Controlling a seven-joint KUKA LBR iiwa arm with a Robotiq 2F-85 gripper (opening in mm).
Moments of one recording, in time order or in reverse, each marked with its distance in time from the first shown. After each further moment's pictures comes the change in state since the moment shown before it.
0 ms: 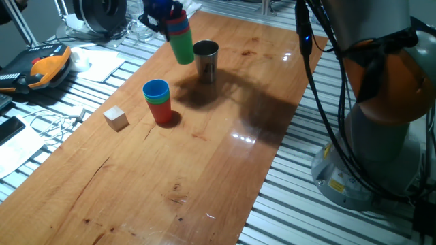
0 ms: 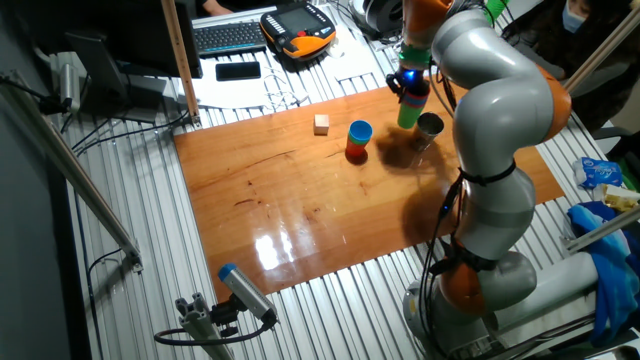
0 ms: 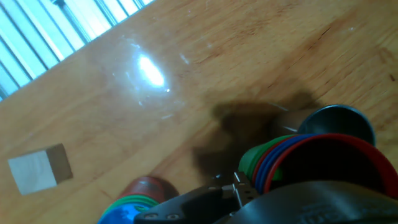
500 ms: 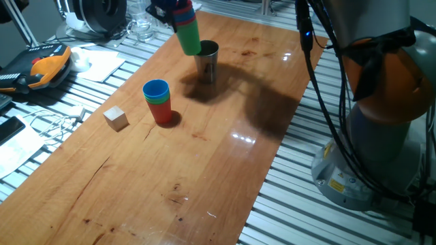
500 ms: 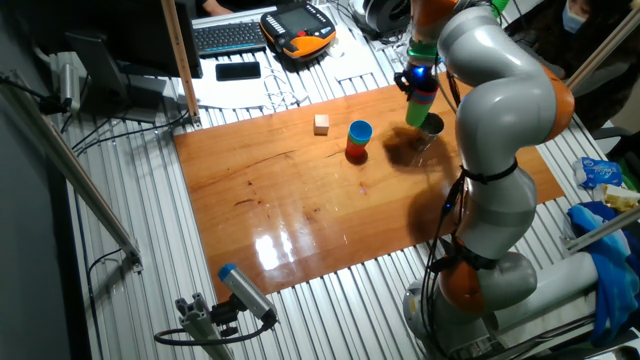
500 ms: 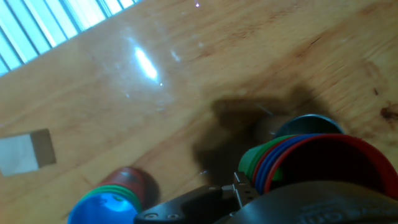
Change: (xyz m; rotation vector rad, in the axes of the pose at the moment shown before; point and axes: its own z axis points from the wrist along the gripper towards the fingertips) arm -0.002 -0.026 -0.010 0.021 0.008 -0.086
